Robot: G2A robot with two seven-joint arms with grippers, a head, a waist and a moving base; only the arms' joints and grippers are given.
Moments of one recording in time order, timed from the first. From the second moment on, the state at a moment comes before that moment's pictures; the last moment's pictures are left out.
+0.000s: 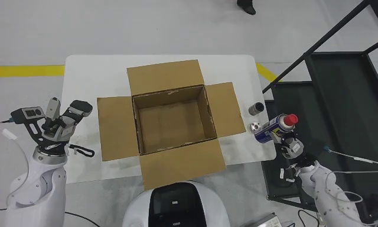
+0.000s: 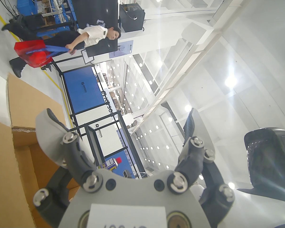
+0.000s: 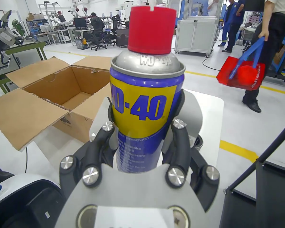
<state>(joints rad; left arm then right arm) 1.61 -1.20 -1.73 -1.79 -0.52 -0.50 -0.60 -1.73 -0.97 1.64 -1.24 -1.41 -0.76 -1.06</state>
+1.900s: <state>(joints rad) 1.61 -1.20 -1.73 -1.79 -0.52 -0.50 -0.60 -1.51 -0.99 1.29 -0.77 -1.50 -0.45 -1.37</state>
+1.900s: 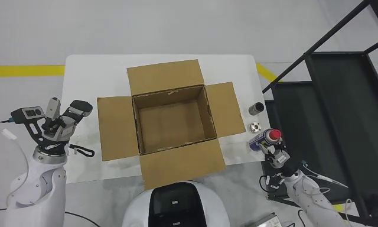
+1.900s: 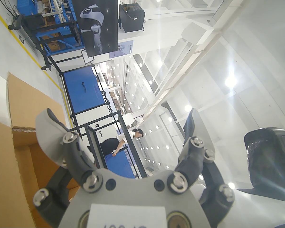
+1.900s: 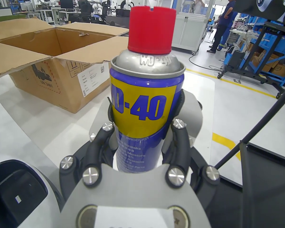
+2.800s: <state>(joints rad) 1.61 -1.20 -1.73 -1.79 -0.52 -0.50 -0.60 -1.43 -1.02 1.27 -0.68 -1.43 -0.42 -1.28</state>
